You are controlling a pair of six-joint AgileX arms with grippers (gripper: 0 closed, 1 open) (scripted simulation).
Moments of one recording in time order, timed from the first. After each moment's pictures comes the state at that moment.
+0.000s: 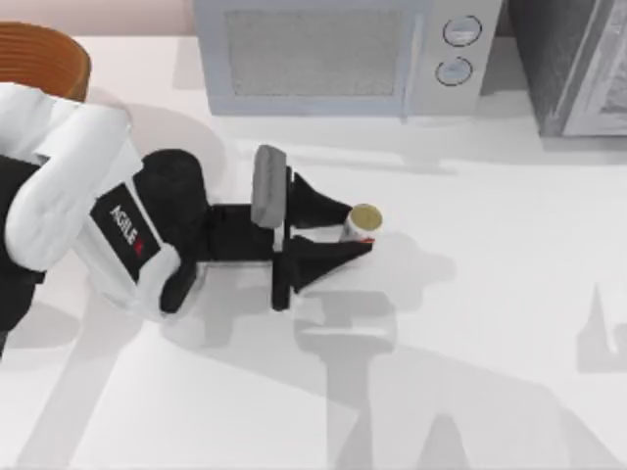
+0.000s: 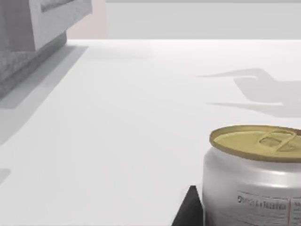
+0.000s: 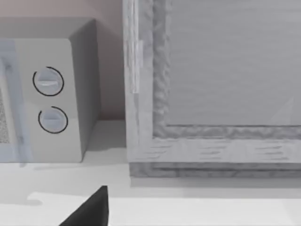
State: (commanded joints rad) left arm -0.37 2.53 1.12 1.38 1.25 0.03; right arm 0.00 0.00 0.00 0.00 0.00 0.00
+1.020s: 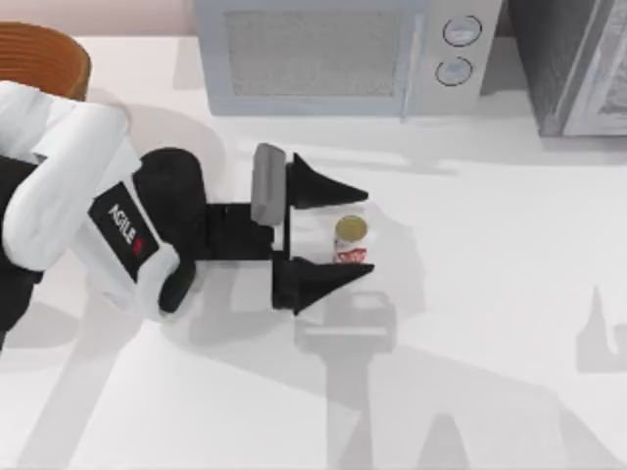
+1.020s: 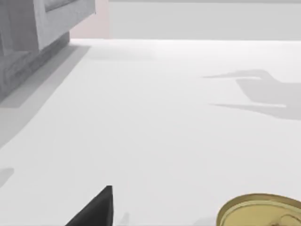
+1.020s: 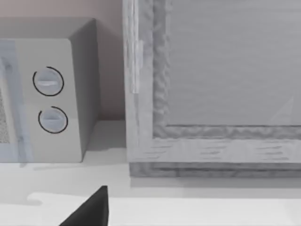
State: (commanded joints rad) left arm -0.36 2.52 1.11 1.37 1.24 0.03; right arm 0.00 0.00 0.00 0.00 0.00 0.00
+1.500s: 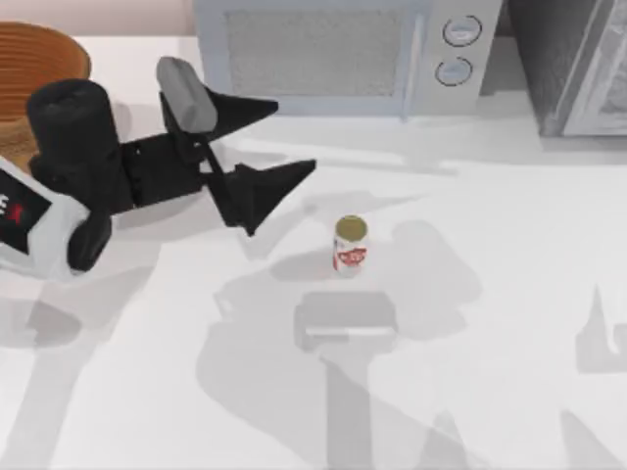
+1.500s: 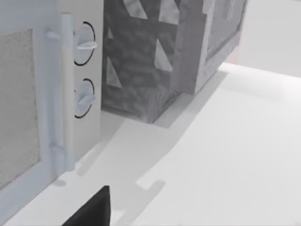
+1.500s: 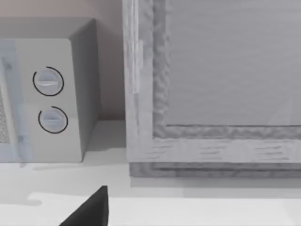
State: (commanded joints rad) left arm -0.24 2.06 0.88 1.06 0.96 0.02; right arm 0.00 0.00 0.00 0.00 0.00 0.00
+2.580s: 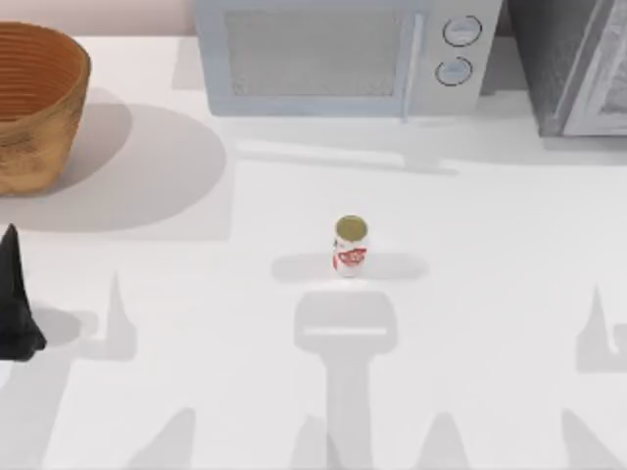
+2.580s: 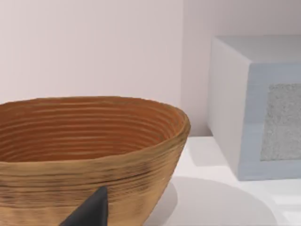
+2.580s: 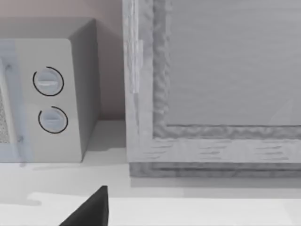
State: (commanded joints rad) left arm -0.01 0.14 0.07 0.08 0.07 0.01; right arm 0.00 0.00 0.00 0.00 0.00 0.00
